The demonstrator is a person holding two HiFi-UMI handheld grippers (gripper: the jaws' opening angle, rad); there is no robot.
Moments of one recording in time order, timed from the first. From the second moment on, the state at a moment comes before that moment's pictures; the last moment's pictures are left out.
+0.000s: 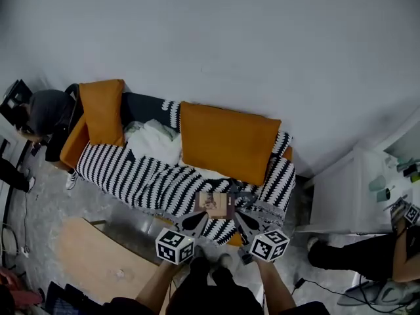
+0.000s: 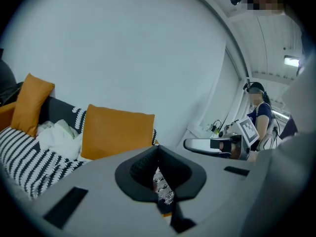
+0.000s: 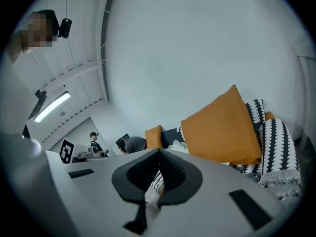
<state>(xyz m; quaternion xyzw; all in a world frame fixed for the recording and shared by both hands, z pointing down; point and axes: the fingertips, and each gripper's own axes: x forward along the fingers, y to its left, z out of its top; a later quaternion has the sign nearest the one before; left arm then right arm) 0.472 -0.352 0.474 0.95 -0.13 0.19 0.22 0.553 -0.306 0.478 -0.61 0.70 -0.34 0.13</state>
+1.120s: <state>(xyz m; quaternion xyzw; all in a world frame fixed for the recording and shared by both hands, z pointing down) 0.456 -0.315 0.347 0.98 -0.14 0.08 0.09 0.512 -0.278 0.355 -0.66 0.73 -0.15 0.11</state>
